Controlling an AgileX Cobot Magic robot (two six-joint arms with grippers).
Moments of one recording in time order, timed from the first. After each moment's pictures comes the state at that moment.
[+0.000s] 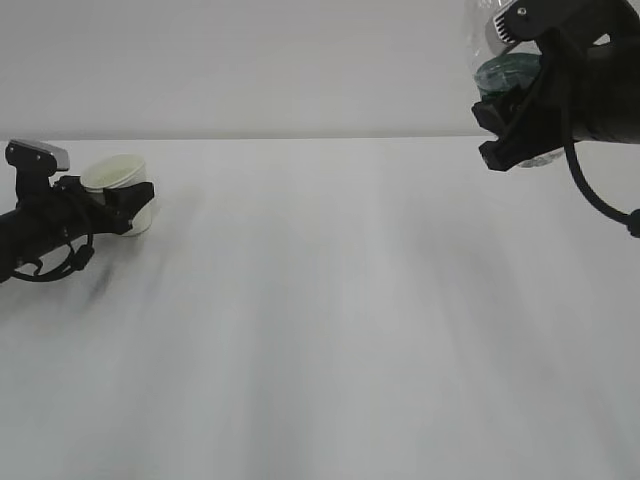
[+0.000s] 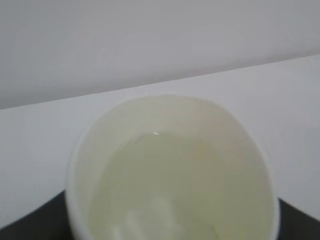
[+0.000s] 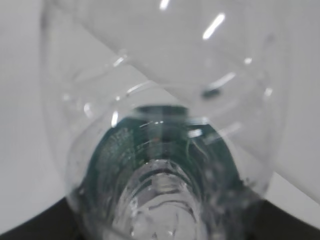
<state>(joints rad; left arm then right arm) 0.10 2.38 -1.16 0.70 -1.08 -0.37 0.32 1.43 -0.91 -1.82 0.11 1.29</state>
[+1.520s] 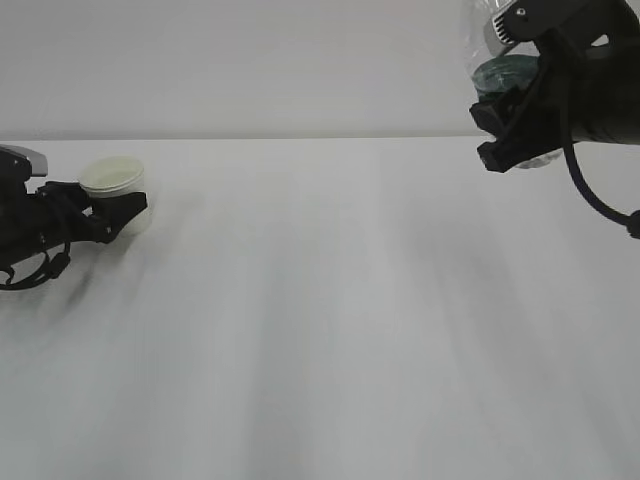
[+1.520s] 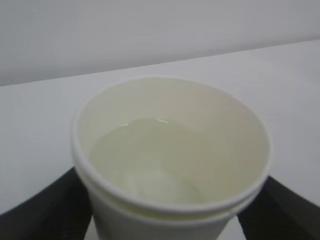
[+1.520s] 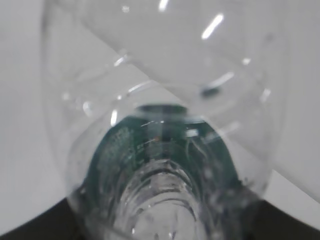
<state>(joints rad) 0.17 2.38 -1.17 0.89 -1.12 -0.50 0.32 1.43 -0.91 -1.82 0.10 1.29</state>
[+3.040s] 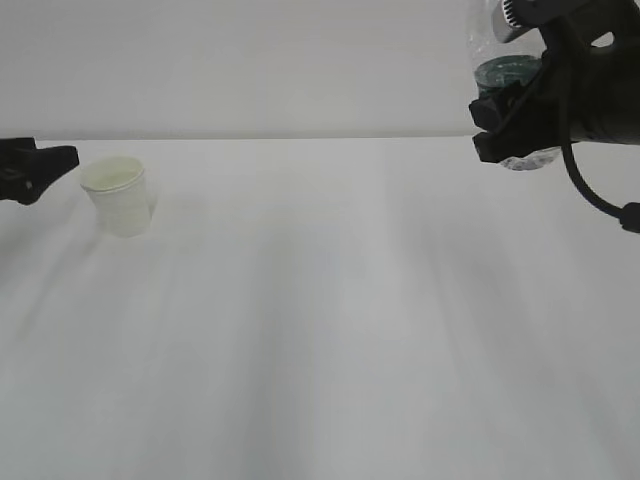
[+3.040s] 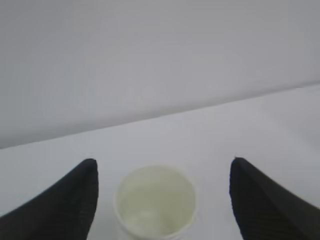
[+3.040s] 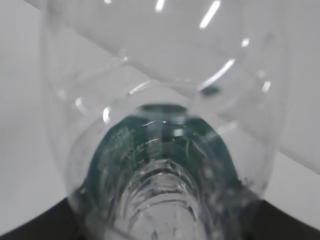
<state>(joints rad) 0.27 1.95 -0.89 0.98 -1.03 -0.65 0.32 1.43 -0.91 -1.82 0.10 1.41</state>
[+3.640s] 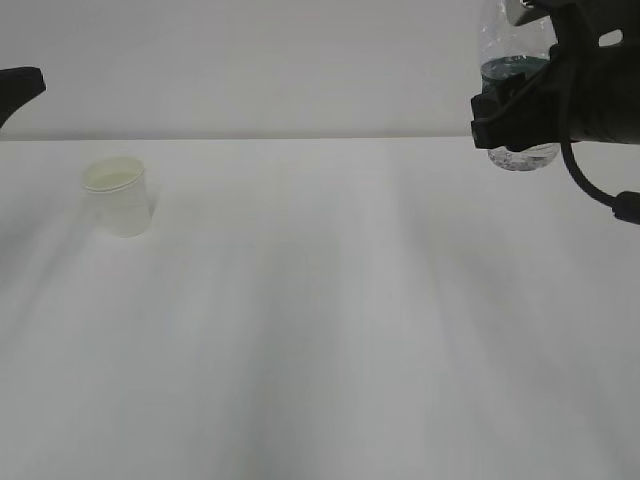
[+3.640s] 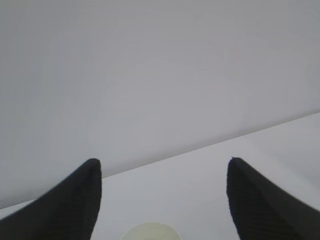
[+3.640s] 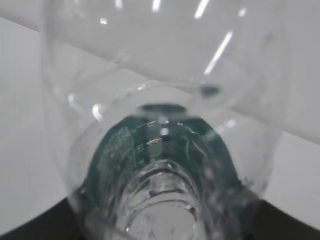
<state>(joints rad) 0.27 1.71 -0.89 1.02 -0.98 -0.77 0.32 1.43 -0.91 -1.82 0.10 1.56</state>
